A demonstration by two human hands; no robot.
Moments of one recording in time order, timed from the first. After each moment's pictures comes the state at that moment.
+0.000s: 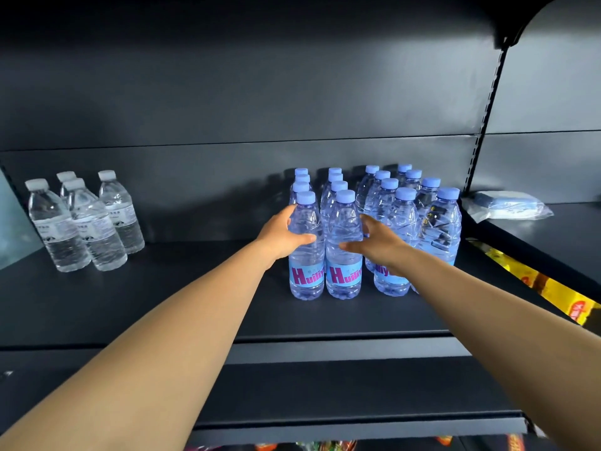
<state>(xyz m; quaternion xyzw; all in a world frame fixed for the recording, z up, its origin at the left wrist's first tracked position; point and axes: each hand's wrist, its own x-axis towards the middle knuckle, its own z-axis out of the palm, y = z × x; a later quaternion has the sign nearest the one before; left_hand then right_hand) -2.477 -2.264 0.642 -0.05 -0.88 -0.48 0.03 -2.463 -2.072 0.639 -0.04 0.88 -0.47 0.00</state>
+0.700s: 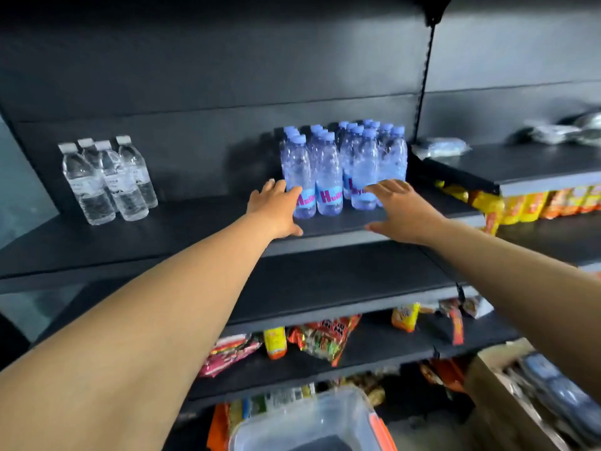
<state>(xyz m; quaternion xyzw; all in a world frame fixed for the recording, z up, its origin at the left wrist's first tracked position) -2.282 -2.298 0.641 -0.16 -0.98 0.04 0.08 -2.247 -2.065 0.624 -0.09 0.98 -0.07 -0.14</state>
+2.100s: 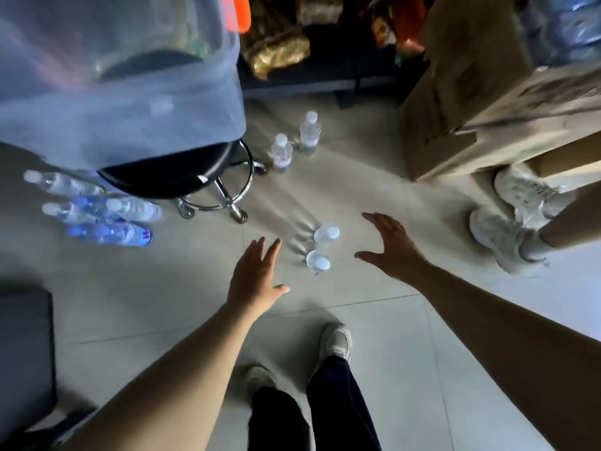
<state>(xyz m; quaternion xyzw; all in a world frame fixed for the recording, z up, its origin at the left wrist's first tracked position) -1.807 -2.104 -0.112 -0.06 -0.94 -0.17 -0.29 -1.832 -1.833 -0.093 0.07 0.92 -0.27 0.28</state>
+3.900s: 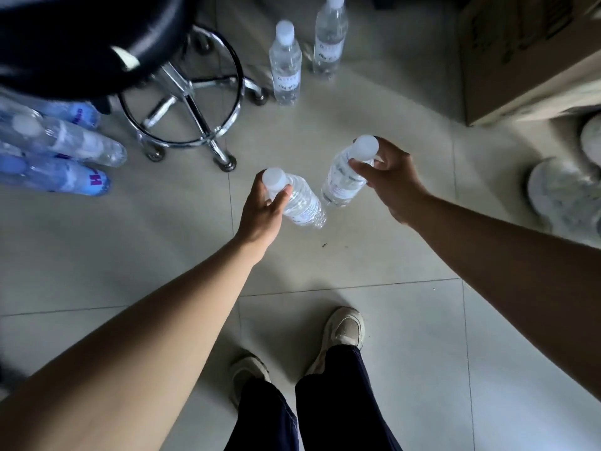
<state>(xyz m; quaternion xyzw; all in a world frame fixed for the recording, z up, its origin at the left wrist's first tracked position) -1.842 -2.073 -0.277 0.22 -0.76 -0.58 -0.21 -1.881 -1.869 -0.258 0.19 0.76 -0.60 0.18</state>
